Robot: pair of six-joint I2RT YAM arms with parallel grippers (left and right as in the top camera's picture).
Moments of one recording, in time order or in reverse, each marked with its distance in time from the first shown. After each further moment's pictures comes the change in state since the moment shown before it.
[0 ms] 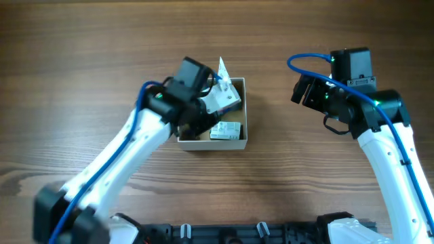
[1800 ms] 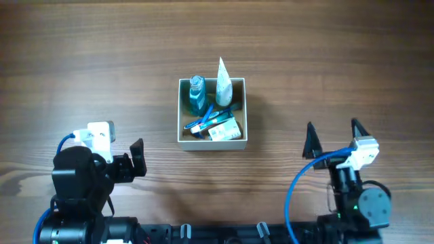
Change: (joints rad) left arm 0.545 -0.985 -0.434 -0.130 -0.130 -0.636; right arm -0.022 -1.255 -1.058 0.907 -0.011 -0.447
